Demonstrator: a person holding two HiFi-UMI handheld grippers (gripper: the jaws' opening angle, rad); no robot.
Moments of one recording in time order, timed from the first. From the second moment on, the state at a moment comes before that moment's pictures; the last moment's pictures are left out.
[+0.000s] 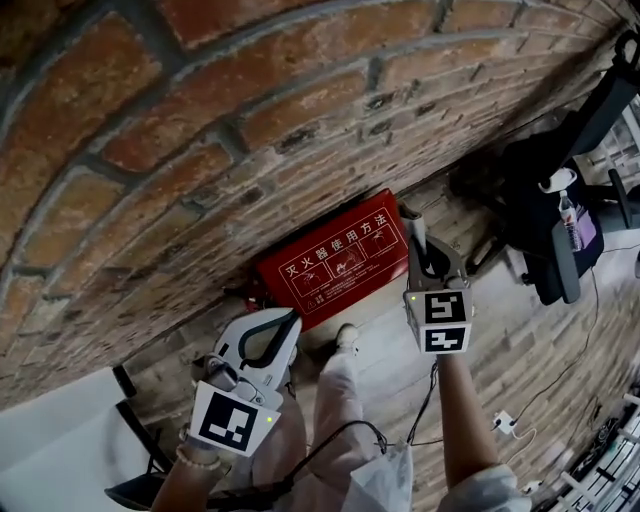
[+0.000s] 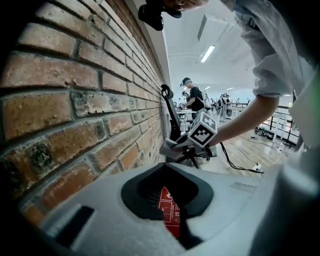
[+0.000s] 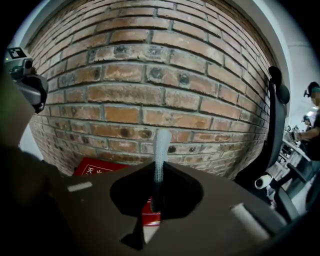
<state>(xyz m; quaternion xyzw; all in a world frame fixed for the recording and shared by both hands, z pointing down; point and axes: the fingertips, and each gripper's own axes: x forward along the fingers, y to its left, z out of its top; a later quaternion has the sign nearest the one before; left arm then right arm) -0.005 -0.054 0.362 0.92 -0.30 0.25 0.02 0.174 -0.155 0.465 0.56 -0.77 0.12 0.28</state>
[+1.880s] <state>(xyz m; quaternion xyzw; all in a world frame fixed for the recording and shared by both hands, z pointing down) -0.019 -0.066 0.419 0.91 -0.32 0.26 0.04 0.136 -0.191 0.626 0.49 -0.76 0.24 0.35</state>
